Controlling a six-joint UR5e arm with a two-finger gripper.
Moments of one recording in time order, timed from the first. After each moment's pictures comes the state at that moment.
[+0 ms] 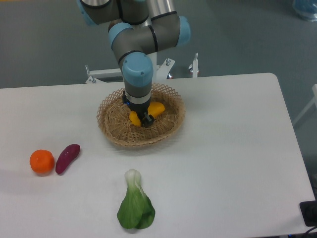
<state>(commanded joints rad) 2.34 -1.72 -2.06 -0.96 1.55 1.30</state>
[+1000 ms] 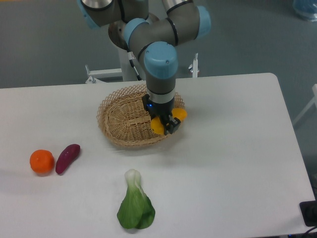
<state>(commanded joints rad) 2.46 -1.74 -1.91 -0.95 1.54 1.30</state>
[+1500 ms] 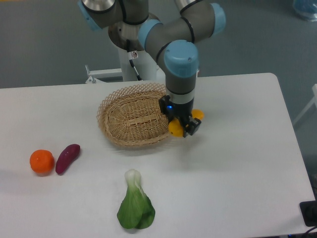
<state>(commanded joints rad) 2.55 -1.79 -1.85 -0.94 1.54 1.31</state>
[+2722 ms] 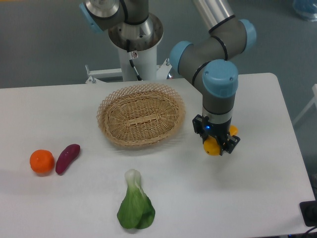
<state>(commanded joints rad) 2.58 -1.95 -1.66 -0.92 1.60 1.31</state>
